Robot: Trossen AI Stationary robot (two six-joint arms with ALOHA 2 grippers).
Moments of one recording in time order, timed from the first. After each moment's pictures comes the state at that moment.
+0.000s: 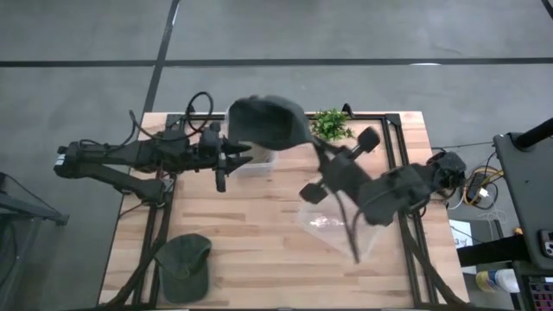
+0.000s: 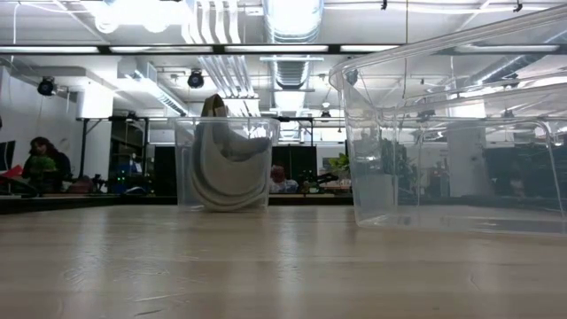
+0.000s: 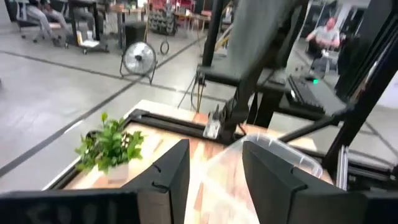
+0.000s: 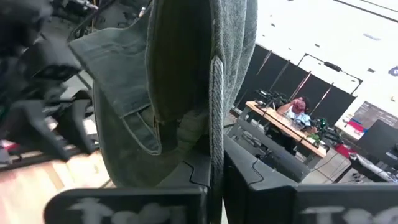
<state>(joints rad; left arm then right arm) -0.06 0.98 1.08 -0.18 -0.25 -0.18 0.50 1.77 2.25 -0.70 1.41 -0.21</state>
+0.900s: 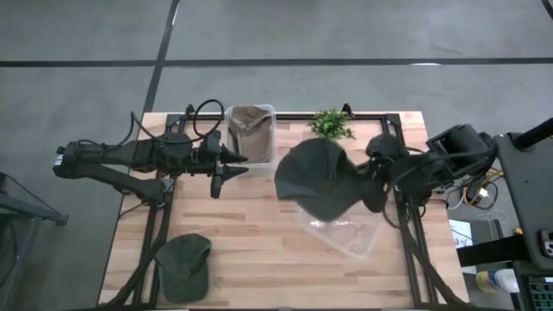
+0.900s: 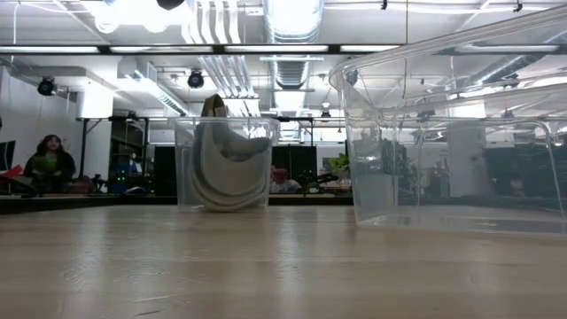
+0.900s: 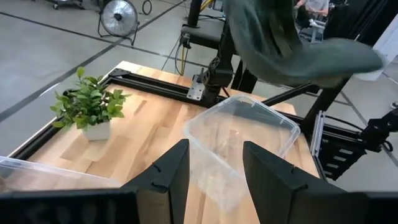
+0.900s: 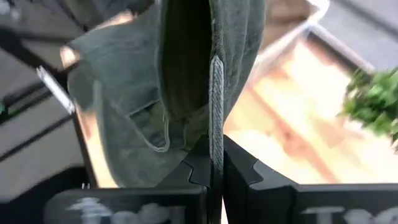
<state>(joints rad) -0.06 0.96 1.07 -0.34 -0.15 -0.26 0.44 1.50 2.18 -1.57 0.51 0.90</state>
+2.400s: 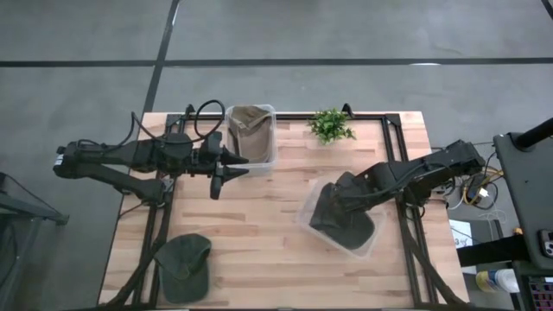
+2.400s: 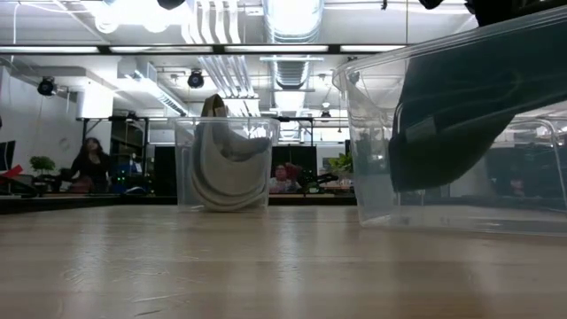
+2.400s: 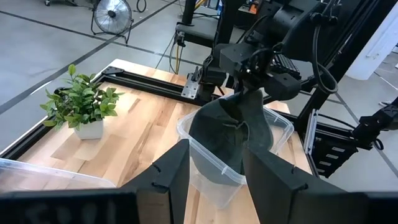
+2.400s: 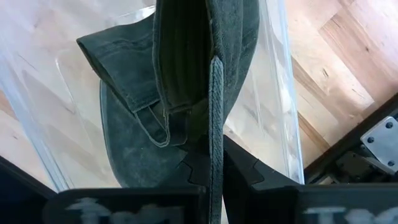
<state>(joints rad) -0.07 0.97 1.07 -0.34 -0.13 -0.27 0.32 1.49 1.45 -1.47 0.04 1.15</state>
